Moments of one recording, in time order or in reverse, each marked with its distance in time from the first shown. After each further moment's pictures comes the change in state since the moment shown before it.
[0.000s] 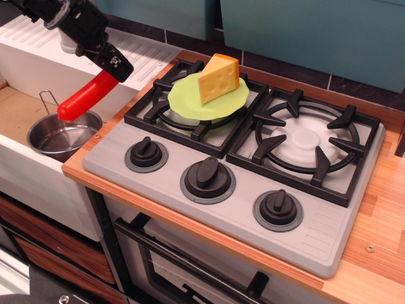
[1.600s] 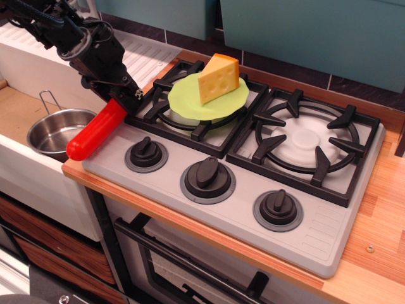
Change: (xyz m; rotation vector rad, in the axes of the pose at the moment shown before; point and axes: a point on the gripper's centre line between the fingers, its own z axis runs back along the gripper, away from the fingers) arm -0.024 -0.064 -0.003 0.180 0.107 0.222
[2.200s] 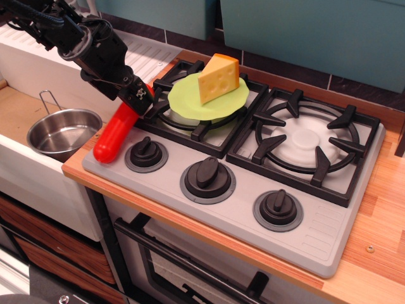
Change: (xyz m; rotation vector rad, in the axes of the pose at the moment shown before) arm 0.001 0.008 0.003 0.014 -0.065 -0.068
